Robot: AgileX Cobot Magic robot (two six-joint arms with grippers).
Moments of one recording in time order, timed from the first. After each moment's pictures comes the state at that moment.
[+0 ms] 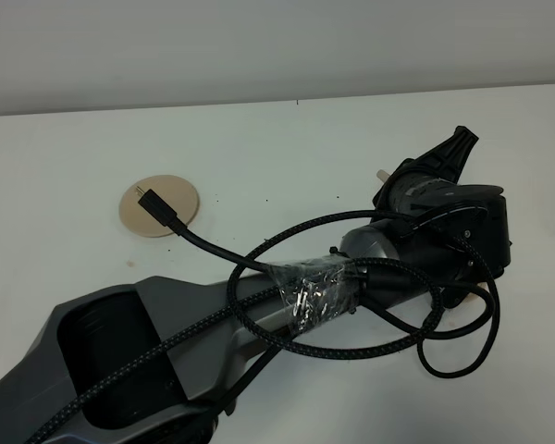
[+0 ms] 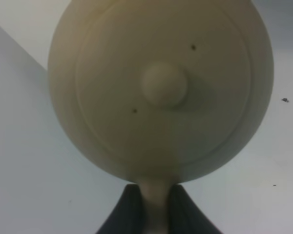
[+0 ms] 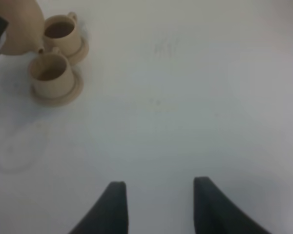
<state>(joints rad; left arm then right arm) -1.04 2.42 -2.04 0.96 0.95 0.86 0.07 0.06 -0.48 0.01 1.07 -0.06</state>
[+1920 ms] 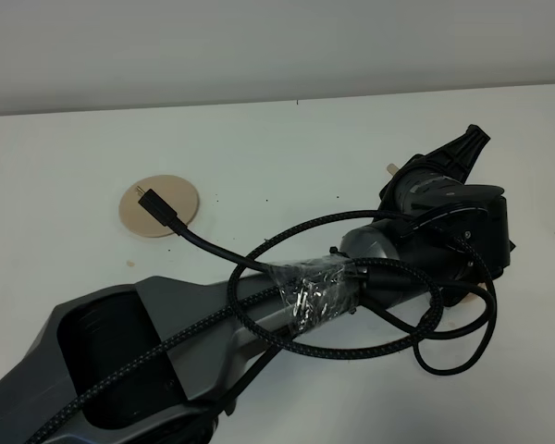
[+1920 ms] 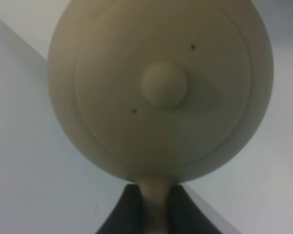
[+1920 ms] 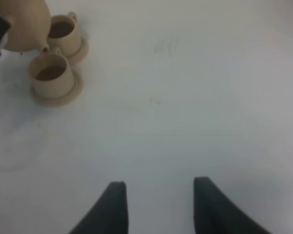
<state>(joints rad) -1.04 2.42 -2.04 0.98 0.91 0.91 0.07 0.06 -0.48 0.01 1.07 -0.07</state>
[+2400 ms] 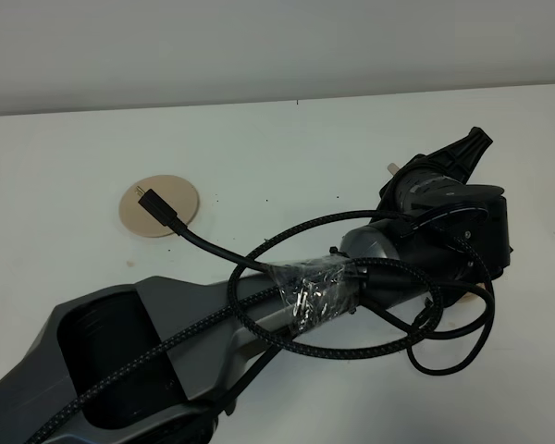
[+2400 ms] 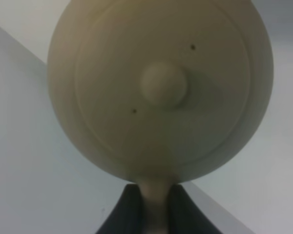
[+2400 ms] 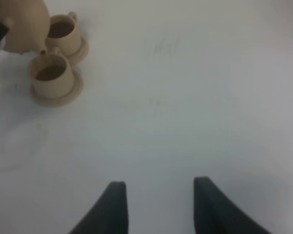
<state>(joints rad) -1.04 2.42 -2.04 0.98 0.91 0.96 0.07 0.06 -0.48 0.01 1.07 -0.07</state>
